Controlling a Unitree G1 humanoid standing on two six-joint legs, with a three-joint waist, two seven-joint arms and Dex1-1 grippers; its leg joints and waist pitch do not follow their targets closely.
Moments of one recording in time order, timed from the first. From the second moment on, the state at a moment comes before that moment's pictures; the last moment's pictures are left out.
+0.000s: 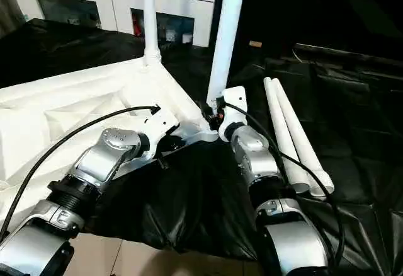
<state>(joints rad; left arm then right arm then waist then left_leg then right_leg) -0.67 0.18 -0.29 0.53 0.11 0.43 -0.71 -0.71 -0.07 -0.02 0.88 0.12 -0.05 0.37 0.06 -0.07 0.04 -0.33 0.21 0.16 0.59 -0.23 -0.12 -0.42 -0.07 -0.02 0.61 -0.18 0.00</state>
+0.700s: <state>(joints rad) -0.64 0.29 -0.33 0.50 0.09 0.31 -0.91 -0.64 -0.19 -0.02 0.78 0.20 0.01 0.77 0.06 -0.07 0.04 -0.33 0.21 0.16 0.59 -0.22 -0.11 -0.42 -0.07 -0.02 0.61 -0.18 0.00</state>
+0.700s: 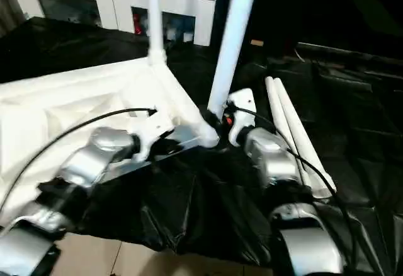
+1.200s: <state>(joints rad) -0.60 0.41 -0.35 0.49 0.03 0.14 -1.22 -0.48 -0.35 0.09 0.49 0.26 0.12 1.18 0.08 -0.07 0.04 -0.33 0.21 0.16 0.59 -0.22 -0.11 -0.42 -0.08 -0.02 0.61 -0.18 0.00</state>
